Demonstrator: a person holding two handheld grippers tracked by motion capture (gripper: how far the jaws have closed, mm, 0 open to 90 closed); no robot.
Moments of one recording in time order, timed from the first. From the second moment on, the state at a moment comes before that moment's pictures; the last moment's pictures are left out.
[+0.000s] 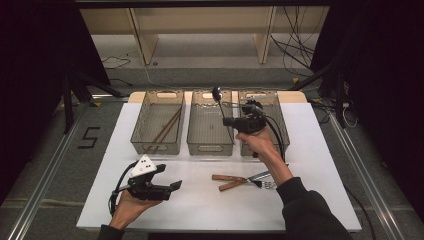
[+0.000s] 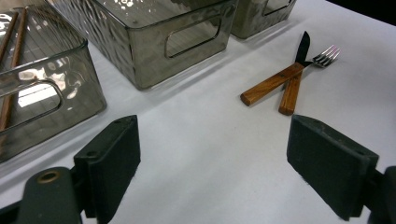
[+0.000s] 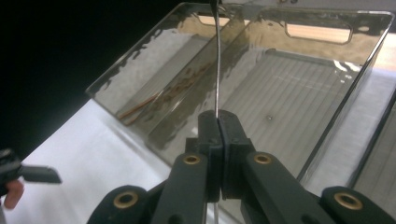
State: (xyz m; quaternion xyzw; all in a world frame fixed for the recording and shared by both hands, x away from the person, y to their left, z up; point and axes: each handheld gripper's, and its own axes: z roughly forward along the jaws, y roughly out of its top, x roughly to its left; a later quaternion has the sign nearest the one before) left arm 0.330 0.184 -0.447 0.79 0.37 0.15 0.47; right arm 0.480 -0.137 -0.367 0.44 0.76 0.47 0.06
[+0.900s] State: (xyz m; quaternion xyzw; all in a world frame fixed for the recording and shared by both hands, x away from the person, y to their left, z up) left arm 0.330 0.181 -0.451 0.80 0.36 0.14 0.46; right arm 0.525 -0.094 -0.392 0.48 0.77 0.40 0.09
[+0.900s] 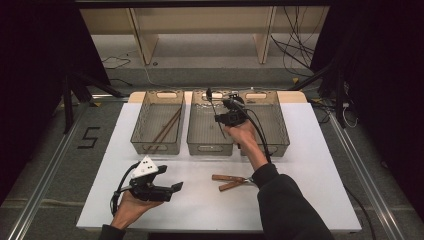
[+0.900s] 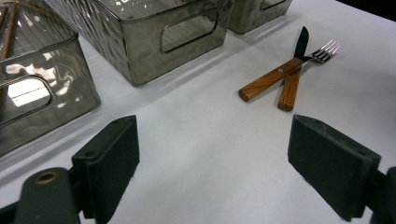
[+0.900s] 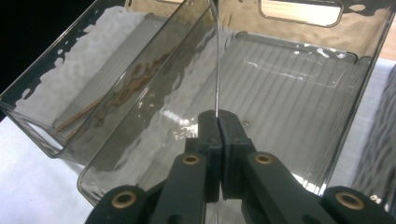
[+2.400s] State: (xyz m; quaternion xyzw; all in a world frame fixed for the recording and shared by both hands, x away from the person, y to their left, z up) left arm 0.329 0.177 -0.457 0.79 0.36 0.14 0.47; right arm 0.398 -0.156 -0.393 0.30 0.85 0.43 0.09
